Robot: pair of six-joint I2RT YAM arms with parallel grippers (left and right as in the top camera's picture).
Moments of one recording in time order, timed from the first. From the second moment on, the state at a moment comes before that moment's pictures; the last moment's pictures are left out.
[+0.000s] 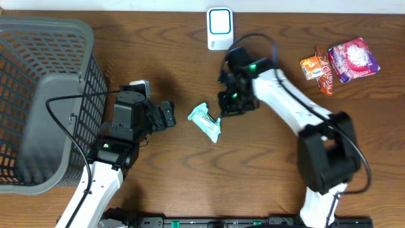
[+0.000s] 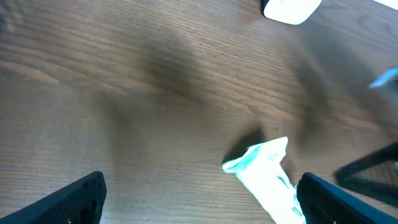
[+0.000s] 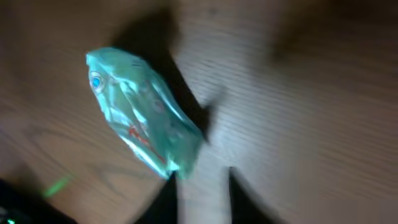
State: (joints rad) left arm -0.25 1.10 0.72 -0.37 0.05 -0.43; right arm 0.44 1.98 1.52 -1.00 -0.34 0.23
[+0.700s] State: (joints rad) left arm -0.25 1.10 0.72 -0.37 0.05 -0.43; right arm 0.55 2.08 1.53 -0.83 -0.35 -0.05
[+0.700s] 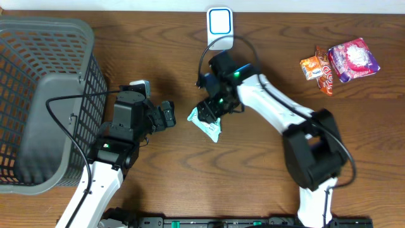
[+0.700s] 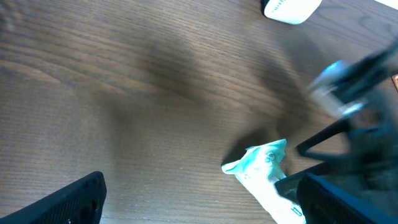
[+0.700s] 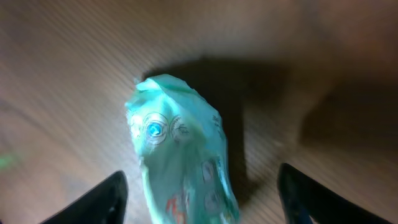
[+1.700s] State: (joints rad) left arm -0.25 1.10 0.72 -0.37 0.05 -0.43; right arm 0.28 2.14 1.65 -0.10 -0.38 0.42
